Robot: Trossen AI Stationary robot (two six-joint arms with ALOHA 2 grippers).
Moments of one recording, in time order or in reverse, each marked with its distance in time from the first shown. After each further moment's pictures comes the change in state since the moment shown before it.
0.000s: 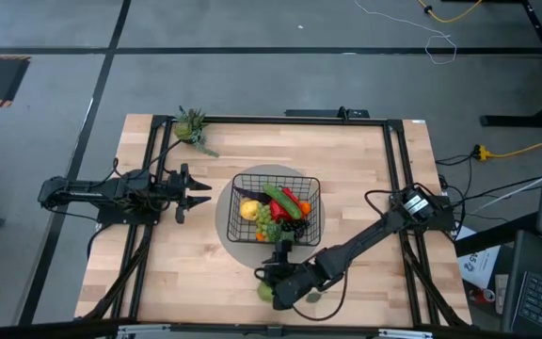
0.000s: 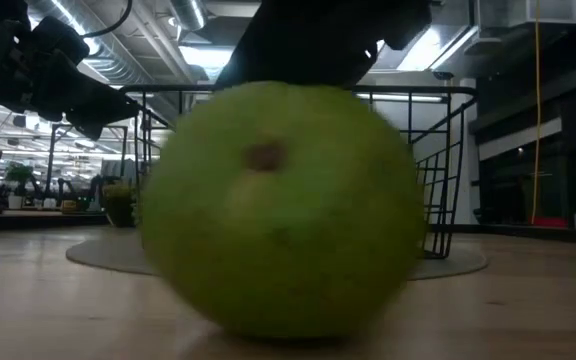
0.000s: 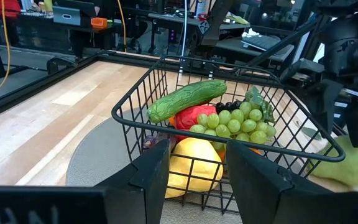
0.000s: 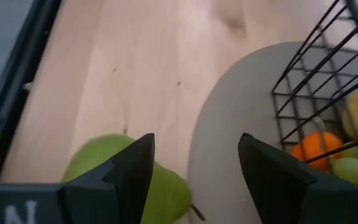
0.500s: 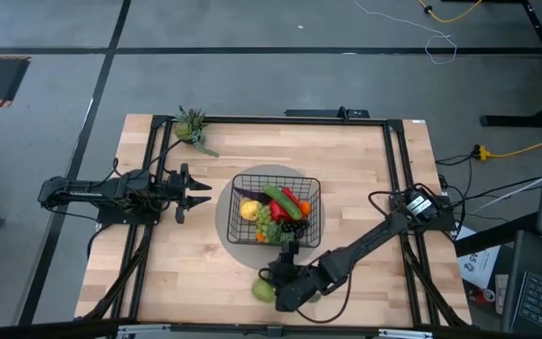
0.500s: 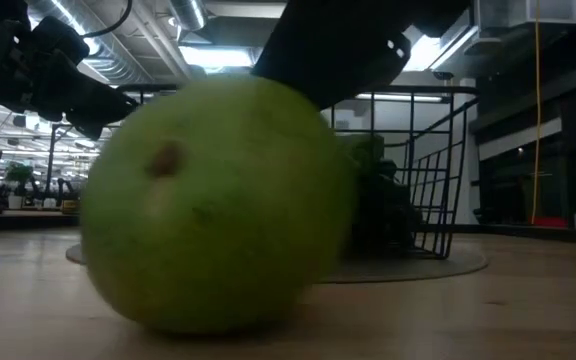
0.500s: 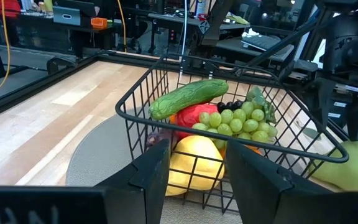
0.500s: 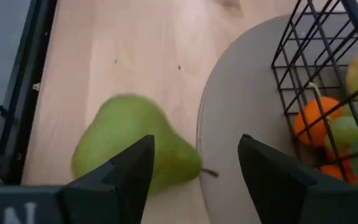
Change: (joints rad) left arm 0.000 0.000 0.000 0.000 0.000 0.000; right arm 0.026 -0.005 0.005 -0.095 -0.017 0.180
